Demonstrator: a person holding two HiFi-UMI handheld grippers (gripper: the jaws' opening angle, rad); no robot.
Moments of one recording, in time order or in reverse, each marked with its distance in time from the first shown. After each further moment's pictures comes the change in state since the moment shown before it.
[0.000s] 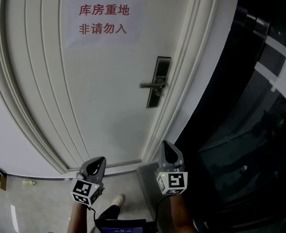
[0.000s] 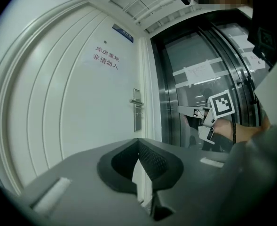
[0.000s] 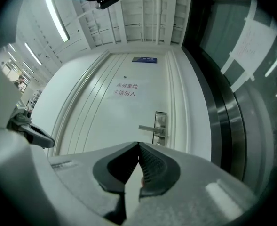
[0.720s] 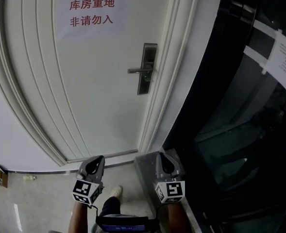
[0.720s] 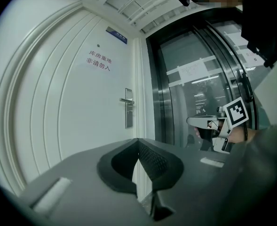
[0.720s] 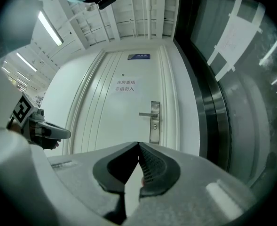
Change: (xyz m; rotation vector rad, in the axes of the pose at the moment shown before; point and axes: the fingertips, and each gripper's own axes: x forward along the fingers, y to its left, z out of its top) left arm -0.036 -0.066 -0.017 0.006 0.009 0.001; right arm -0.121 0.002 -0.047 0.089 0.109 0.006
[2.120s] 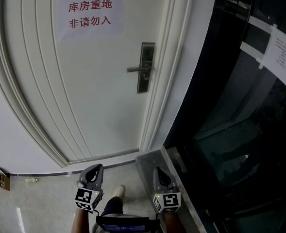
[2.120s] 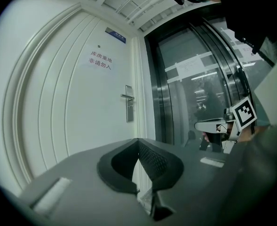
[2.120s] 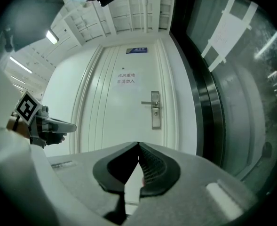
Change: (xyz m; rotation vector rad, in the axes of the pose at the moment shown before) left arm -0.038 -0.005 -0.037 0.027 0.027 0.023; right arm -0.056 0.031 -0.062 0.068 0.092 -0.011
